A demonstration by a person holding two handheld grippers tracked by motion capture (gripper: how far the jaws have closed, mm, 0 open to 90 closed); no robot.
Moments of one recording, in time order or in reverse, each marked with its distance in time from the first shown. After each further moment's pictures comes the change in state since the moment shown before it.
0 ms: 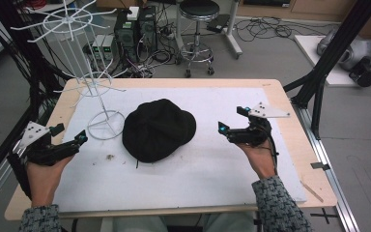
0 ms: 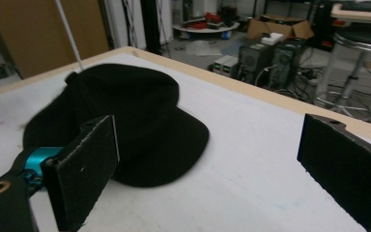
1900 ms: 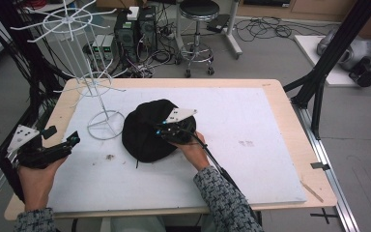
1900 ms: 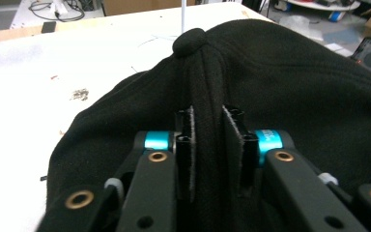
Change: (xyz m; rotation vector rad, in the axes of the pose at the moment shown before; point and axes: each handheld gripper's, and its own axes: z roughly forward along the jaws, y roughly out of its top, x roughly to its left) left arm 0.013 -0.005 -0.013 -0.018 0.024 -0.041; right arm 0.099 -0.019 0.171 0.152 0.312 -0.238
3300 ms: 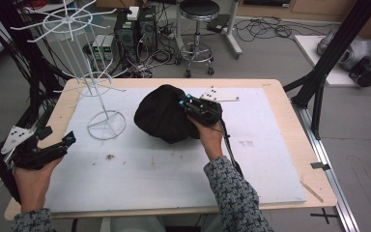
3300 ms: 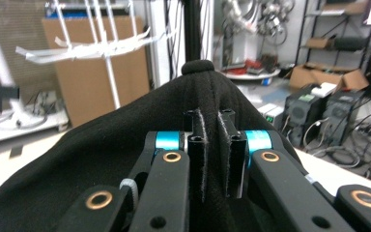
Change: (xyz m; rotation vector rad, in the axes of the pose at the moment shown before) left arm 0.006 -0.001 -0.004 -0.007 0.014 -0.016; right arm -0.039 0.030 -0.084 -0.342 -0.192 0.180
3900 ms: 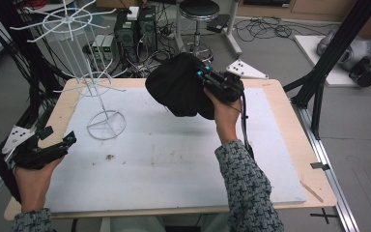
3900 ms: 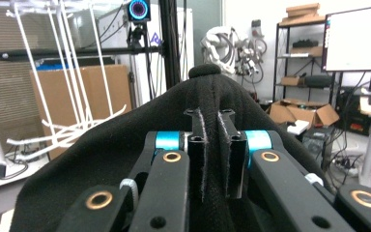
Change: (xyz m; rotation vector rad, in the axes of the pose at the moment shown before) left arm 0.000 0.000 0.000 0.001 -0.006 0.000; right arm -0.029 0.073 -0.029 -0.154 -0.059 0.023
